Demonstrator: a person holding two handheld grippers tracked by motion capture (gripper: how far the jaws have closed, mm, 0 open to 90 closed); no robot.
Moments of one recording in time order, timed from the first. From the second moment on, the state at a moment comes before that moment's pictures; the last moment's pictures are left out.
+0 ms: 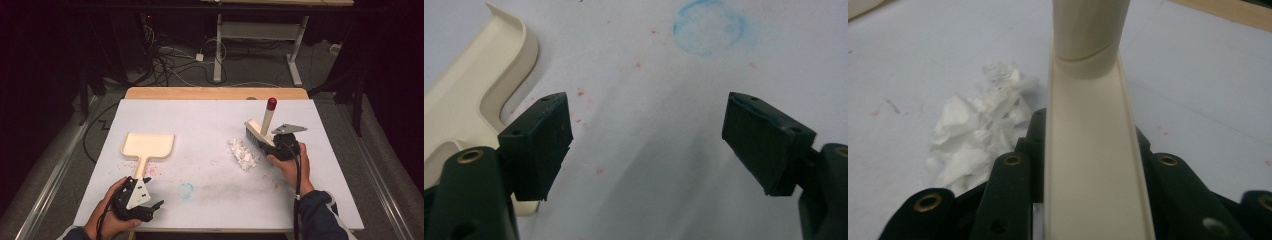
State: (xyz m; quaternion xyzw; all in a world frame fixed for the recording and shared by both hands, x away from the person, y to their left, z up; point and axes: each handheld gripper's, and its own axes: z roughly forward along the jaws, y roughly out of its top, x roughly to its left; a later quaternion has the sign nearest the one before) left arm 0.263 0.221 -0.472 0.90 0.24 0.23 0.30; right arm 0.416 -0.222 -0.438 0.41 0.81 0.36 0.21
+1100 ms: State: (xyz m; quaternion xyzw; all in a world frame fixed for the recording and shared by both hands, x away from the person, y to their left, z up) left arm 0.268 0.220 -0.472 0.88 0.26 0.23 0.32; right arm 0.494 -0.179 -0.442 0.28 0.84 0.41 0.23
